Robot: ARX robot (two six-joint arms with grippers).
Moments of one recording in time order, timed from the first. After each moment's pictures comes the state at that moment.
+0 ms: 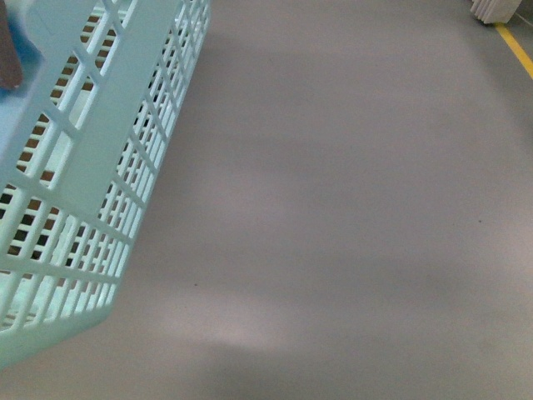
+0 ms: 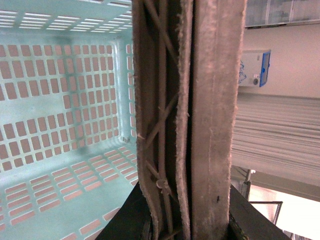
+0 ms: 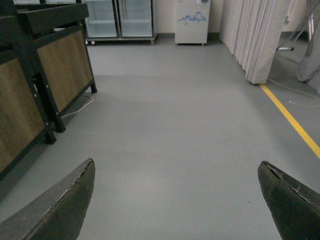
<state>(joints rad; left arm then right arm) -0.18 0.98 1.01 -0.43 -0.11 -1.48 0.00 0.00 0.02 0.00 0.00 0.00</state>
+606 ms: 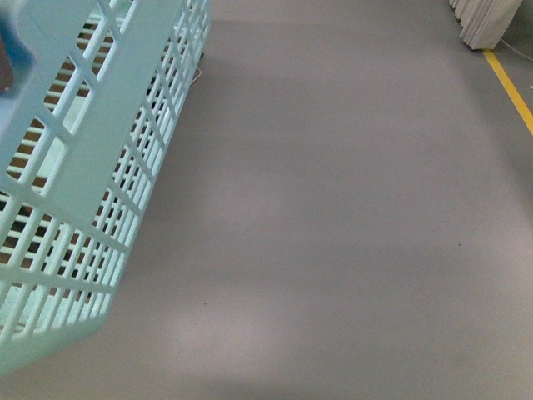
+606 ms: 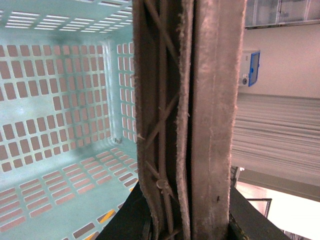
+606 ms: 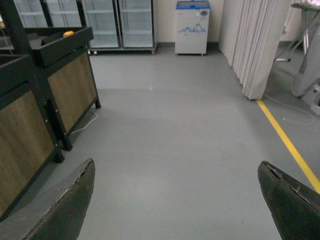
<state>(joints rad) -0.18 0.98 1.01 -0.43 -0.11 -1.48 0.00 0.00 0.02 0.00 0.00 0.00</state>
